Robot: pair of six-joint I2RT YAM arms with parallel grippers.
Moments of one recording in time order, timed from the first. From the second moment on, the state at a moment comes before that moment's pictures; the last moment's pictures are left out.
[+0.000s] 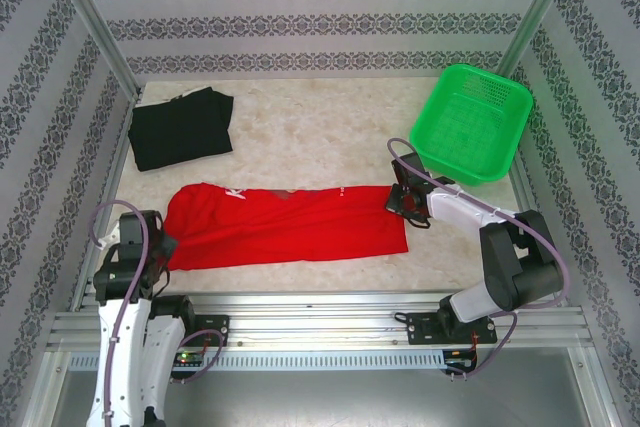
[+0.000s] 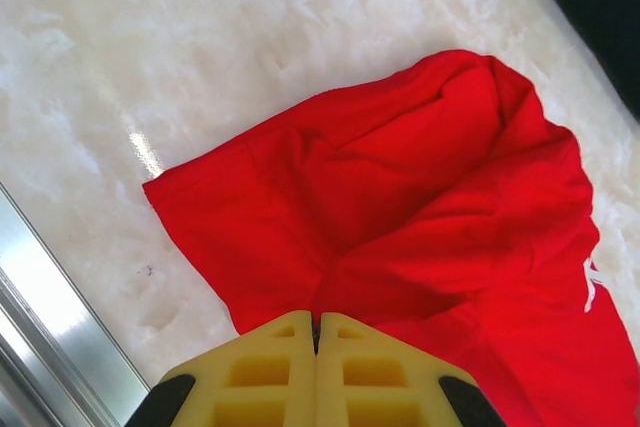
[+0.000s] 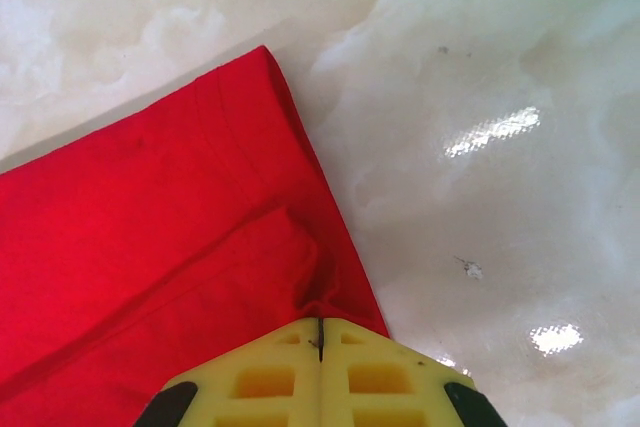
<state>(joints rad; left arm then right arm) 0.15 0.51 0.65 -1.12 -0.19 -0.94 0.32 1.49 0.77 -0.46 0.08 0.73</state>
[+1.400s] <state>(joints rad) 0.26 1.57 0.94 -0.52 0.22 -0.63 0.38 1.33 0.76 -0.49 -0.07 0.64</state>
